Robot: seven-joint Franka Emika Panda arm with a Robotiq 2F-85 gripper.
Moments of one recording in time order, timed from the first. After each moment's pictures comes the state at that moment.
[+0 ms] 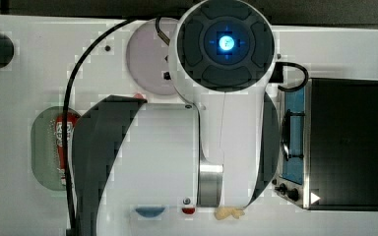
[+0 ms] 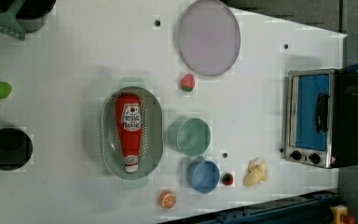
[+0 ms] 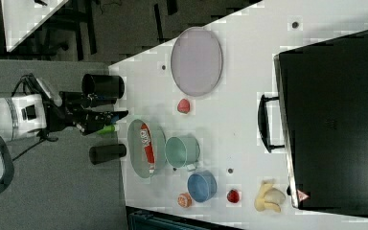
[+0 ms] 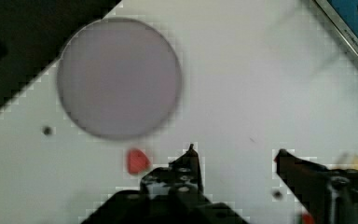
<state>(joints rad) -0.03 -0.02 0.02 -1.76 0.00 0.19 -0.05</state>
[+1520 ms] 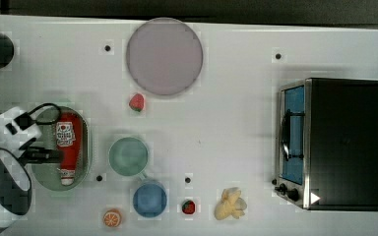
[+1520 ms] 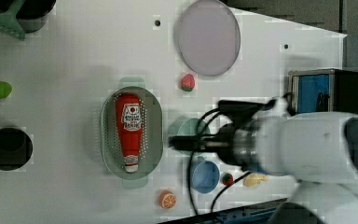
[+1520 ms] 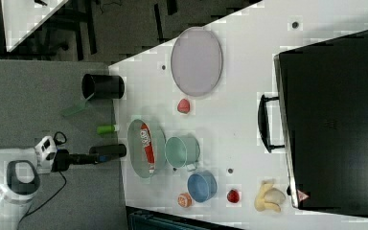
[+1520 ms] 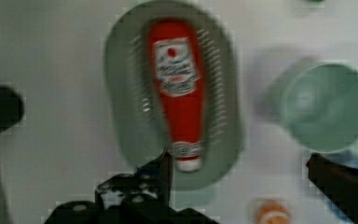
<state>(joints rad) -0.04 0.14 0.73 -1.96 0.01 0.46 -0.05</state>
